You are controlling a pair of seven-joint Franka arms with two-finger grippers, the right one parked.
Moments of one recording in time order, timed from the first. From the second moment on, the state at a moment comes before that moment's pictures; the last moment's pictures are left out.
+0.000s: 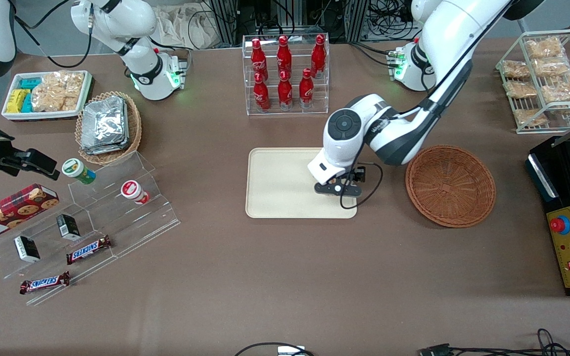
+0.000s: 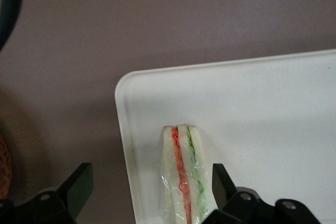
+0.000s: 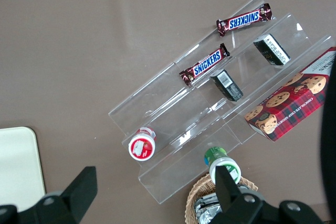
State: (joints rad) arm -0.01 0.49 -0.69 -1.81 0.41 2.10 -0.77
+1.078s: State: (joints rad) arm 0.25 0.36 -0.70 -1.61 0.28 1.84 -0.77
